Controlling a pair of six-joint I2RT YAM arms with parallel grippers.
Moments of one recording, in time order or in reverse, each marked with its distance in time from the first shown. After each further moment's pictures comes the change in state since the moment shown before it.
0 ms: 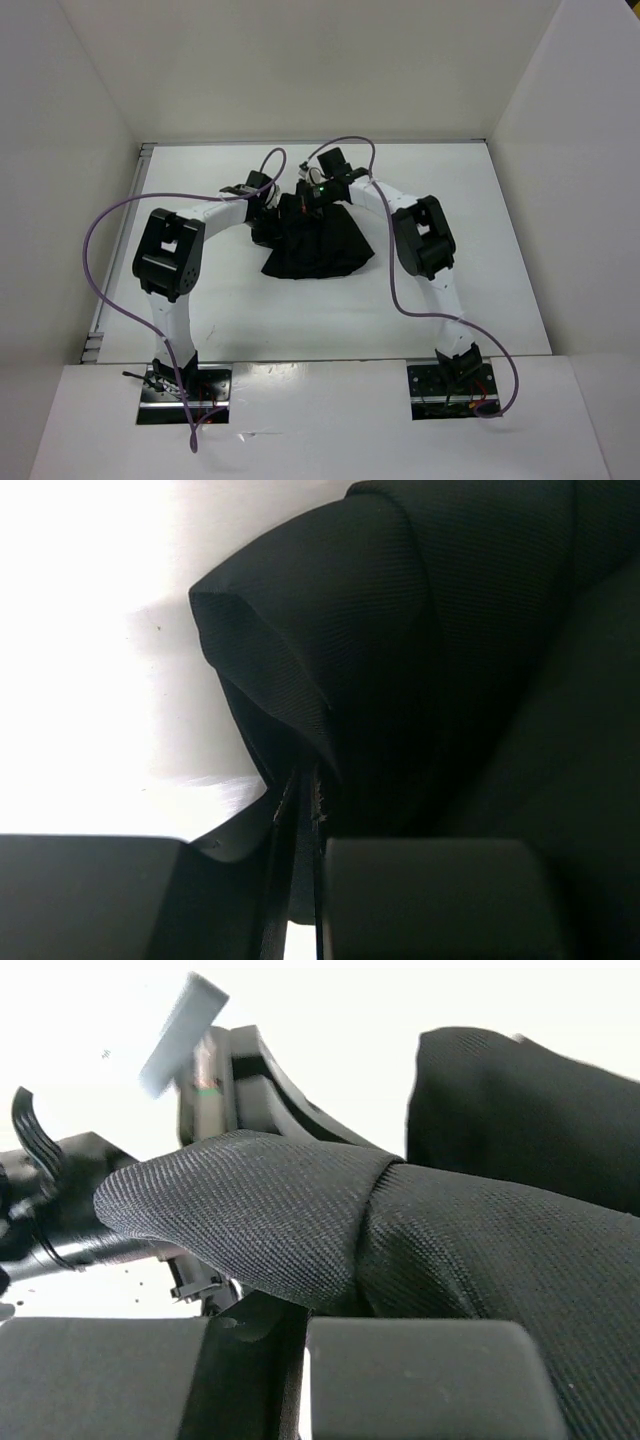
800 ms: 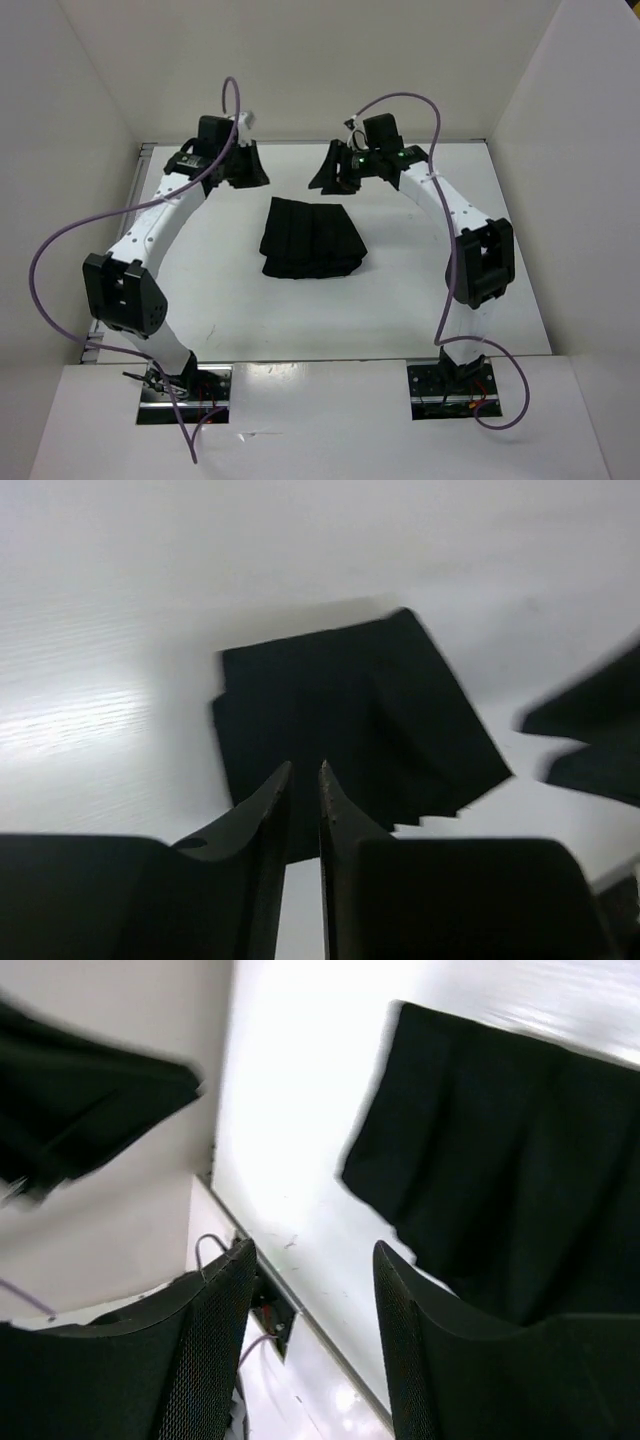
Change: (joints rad) left arm 0.096 -0.344 0.252 -0.110 -0.016 0.103; right arm -0.095 -0.450 -0.124 -0.103 0.224 -0.038
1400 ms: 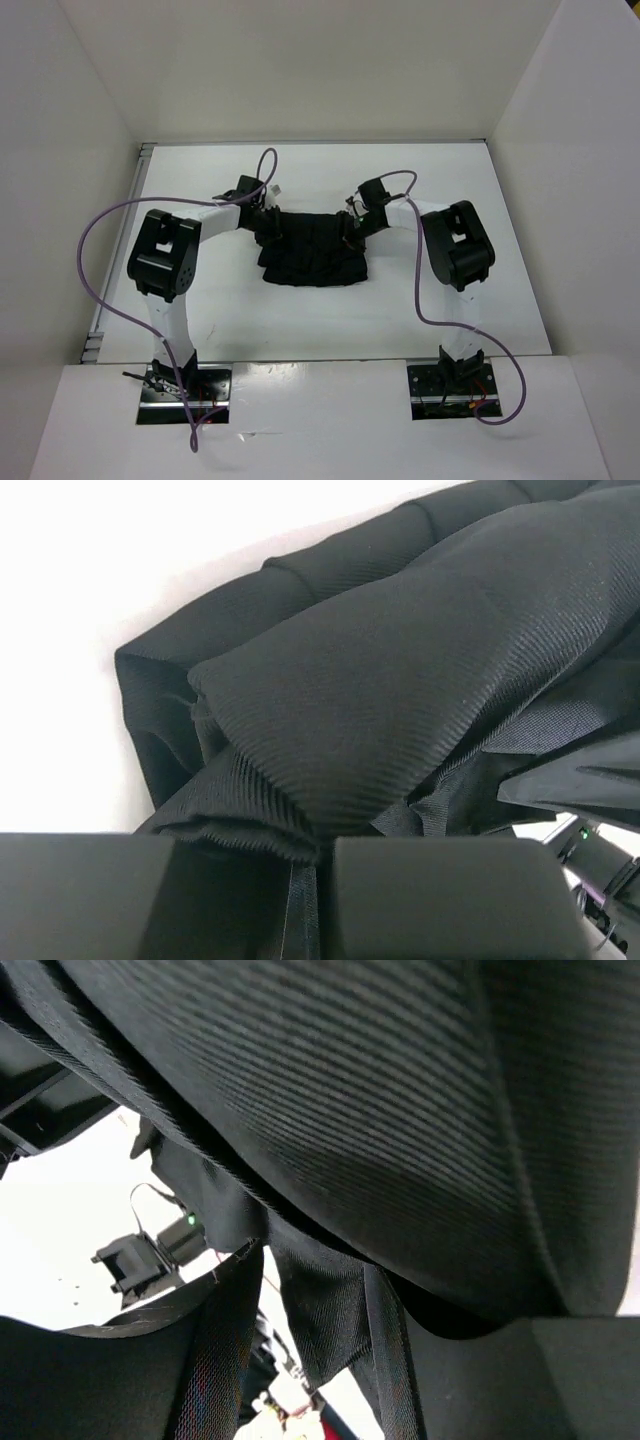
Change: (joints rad) left arm -0.042 0.349 -0.330 0.301 0.276 -0.129; right arm -0.041 0.208 -0.406 0.111 -0.083 0.009
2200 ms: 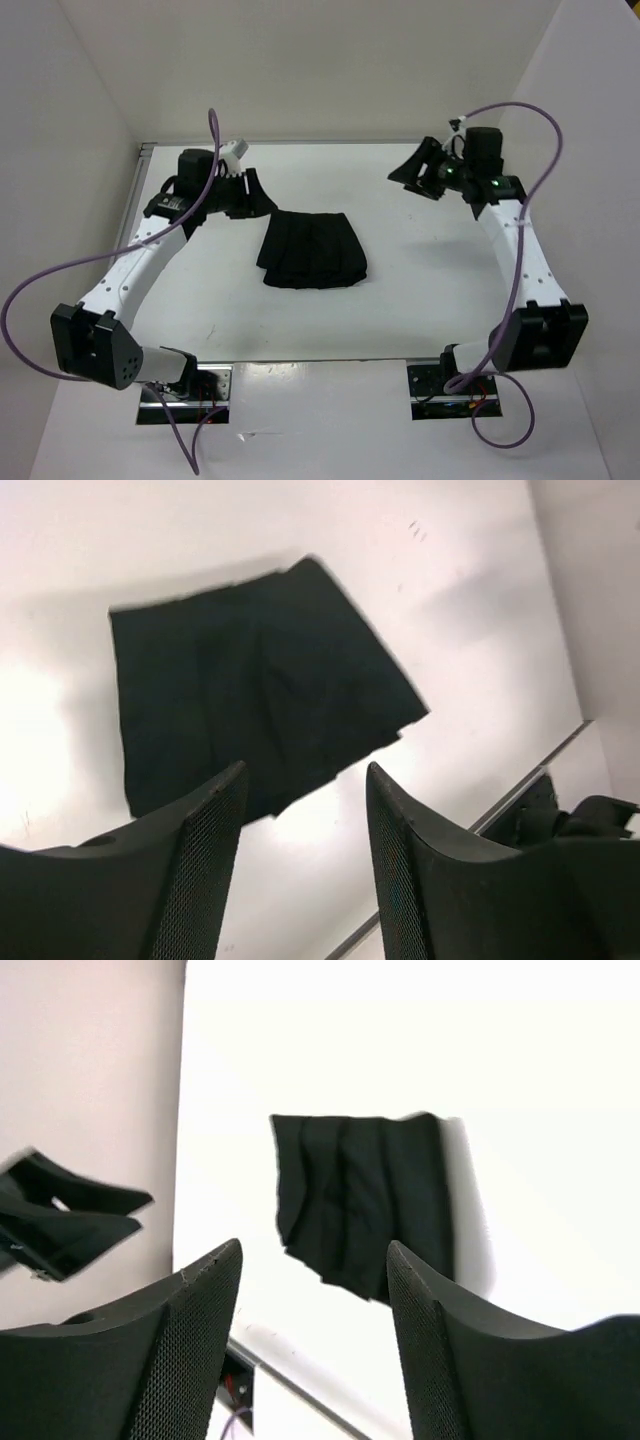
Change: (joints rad) left arm 0.028 -0.624 -0.011 -0.125 0.001 0.080; right arm -0.297 -0.655 0.079 -0.150 0.194 -0.055
